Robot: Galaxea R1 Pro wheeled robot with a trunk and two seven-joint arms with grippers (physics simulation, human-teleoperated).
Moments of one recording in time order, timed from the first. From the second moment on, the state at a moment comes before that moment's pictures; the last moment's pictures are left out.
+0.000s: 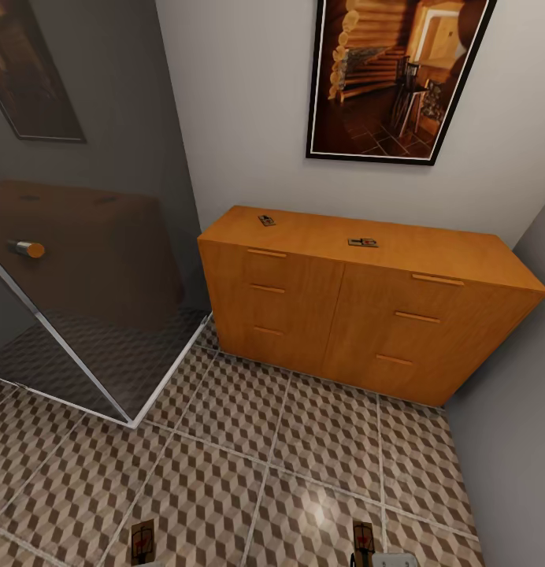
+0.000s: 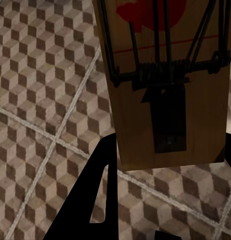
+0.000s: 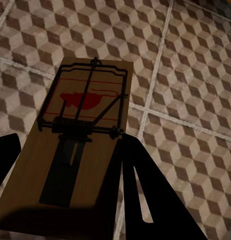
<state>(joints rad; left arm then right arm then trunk) -0.38 0.01 -0.30 0.08 0.32 -0.61 0.25 -0.36 0.08 0.11 -0.02 0.11 -0.59 -0.37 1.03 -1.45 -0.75</state>
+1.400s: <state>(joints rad) -0.38 0.01 -0.30 0.08 0.32 -0.61 0.25 -0.36 0.08 0.11 -0.02 0.11 -0.59 -0.37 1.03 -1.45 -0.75</state>
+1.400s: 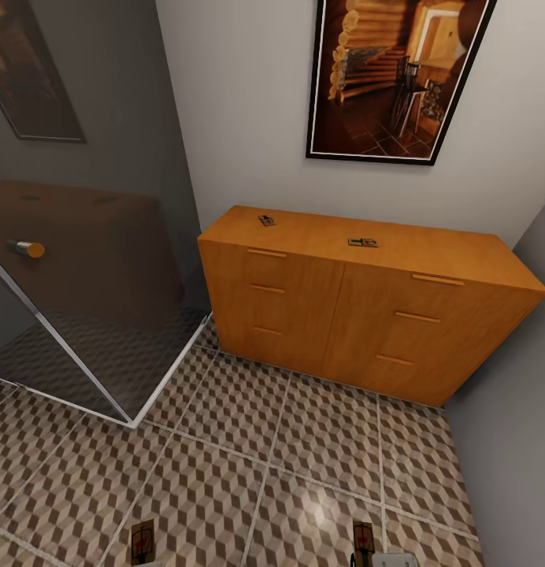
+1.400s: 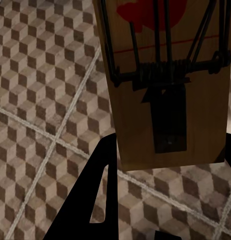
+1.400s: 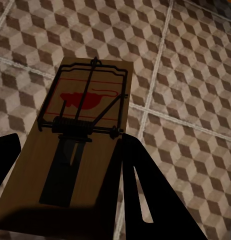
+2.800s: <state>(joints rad) -0.38 0.01 -0.30 0.08 0.32 -0.61 0.25 -0.36 0.08 0.11 -0.02 0.11 -0.59 -0.37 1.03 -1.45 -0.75</state>
